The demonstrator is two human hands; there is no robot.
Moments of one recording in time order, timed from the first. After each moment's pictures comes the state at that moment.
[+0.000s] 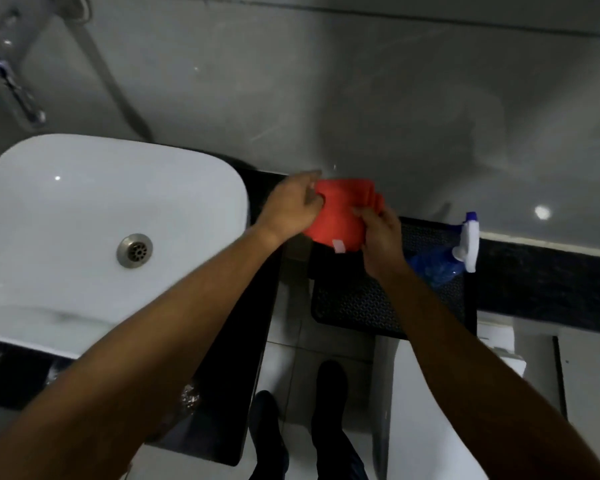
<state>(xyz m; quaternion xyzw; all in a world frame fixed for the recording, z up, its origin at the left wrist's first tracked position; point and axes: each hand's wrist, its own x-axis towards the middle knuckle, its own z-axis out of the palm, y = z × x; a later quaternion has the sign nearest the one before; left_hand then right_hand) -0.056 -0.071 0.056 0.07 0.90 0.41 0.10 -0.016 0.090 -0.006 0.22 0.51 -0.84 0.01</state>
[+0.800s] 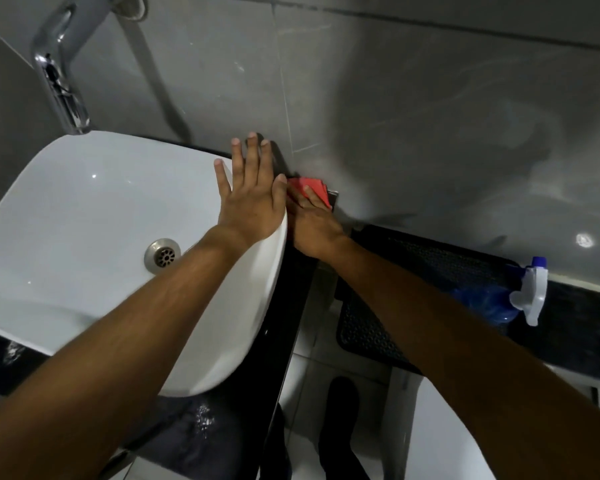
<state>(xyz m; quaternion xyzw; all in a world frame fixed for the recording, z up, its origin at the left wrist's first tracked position) -0.085 -0.172 0.035 -0.01 1.00 0.08 0.00 -0.111 -0.042 -0.054 -0.34 0.93 -0.11 0.09</state>
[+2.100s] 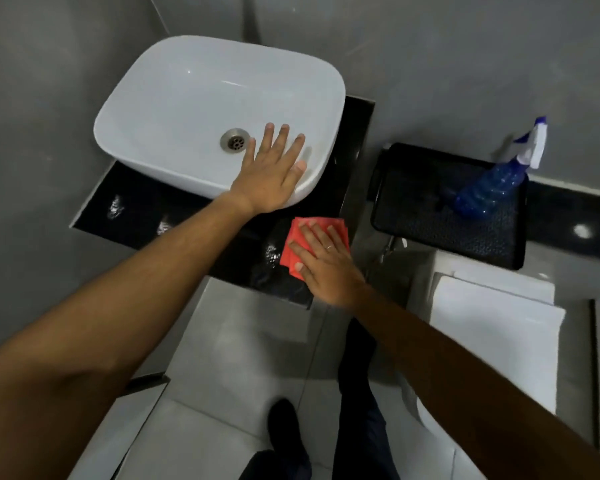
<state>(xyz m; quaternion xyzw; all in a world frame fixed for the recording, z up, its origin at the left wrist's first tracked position) 0.145 -0.250 0.053 0.12 0.99 0.10 0.07 0.248 -0.070 -0.058 -0.32 0.94 -0.14 0.01</state>
